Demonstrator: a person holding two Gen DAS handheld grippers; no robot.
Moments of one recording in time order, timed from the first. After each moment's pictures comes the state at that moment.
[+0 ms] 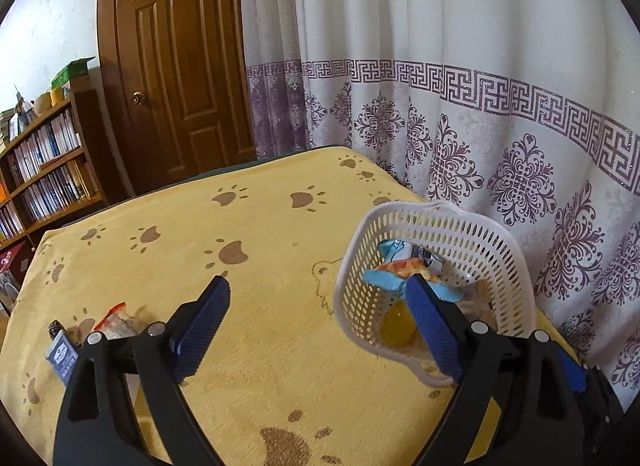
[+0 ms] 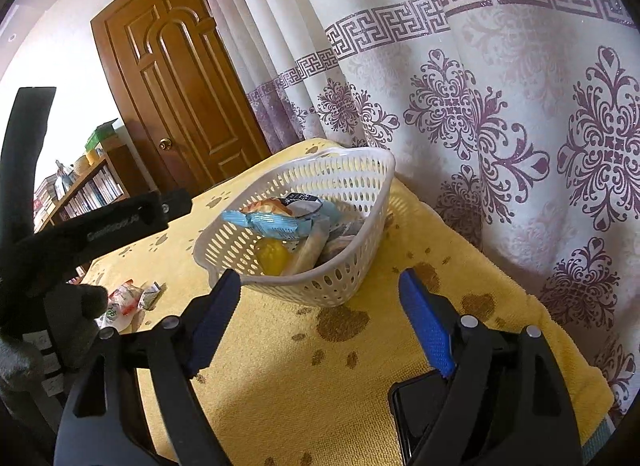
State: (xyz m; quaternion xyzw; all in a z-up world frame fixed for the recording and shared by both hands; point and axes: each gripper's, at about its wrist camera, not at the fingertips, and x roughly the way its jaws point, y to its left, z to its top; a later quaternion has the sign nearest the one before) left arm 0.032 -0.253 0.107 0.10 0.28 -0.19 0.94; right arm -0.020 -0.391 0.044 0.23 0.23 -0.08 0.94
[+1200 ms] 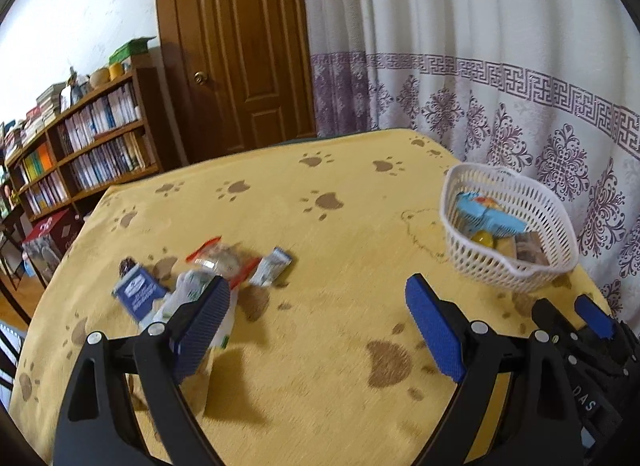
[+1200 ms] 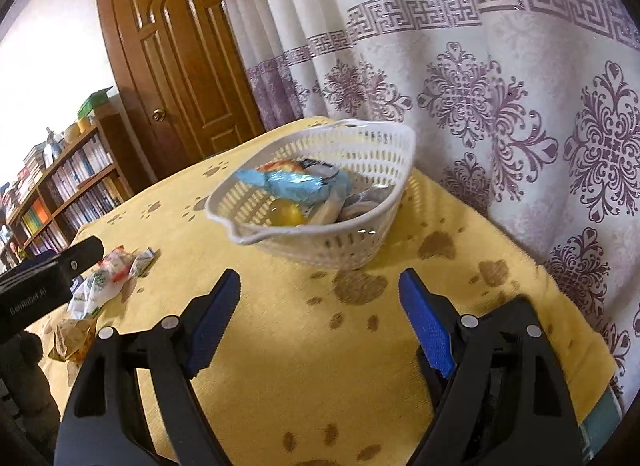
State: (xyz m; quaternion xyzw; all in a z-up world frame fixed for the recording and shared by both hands) left arm -0.016 -0.155 0.091 0.08 0.29 -0.10 0.95; right arm -0.021 -0.352 0.040 0.18 0.27 -0.09 0.94
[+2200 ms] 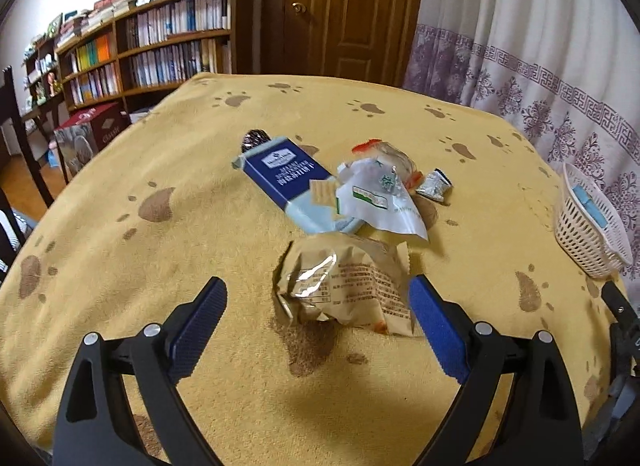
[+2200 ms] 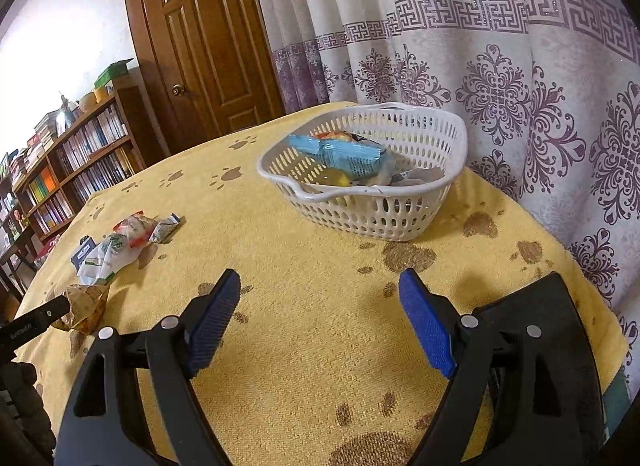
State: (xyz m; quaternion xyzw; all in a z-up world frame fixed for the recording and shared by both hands) left arm -0.032 0.000 0.042 -0.04 0.37 -0.01 0.93; right arm -0.021 -0.312 0.035 0.15 0.29 -0.06 0.94
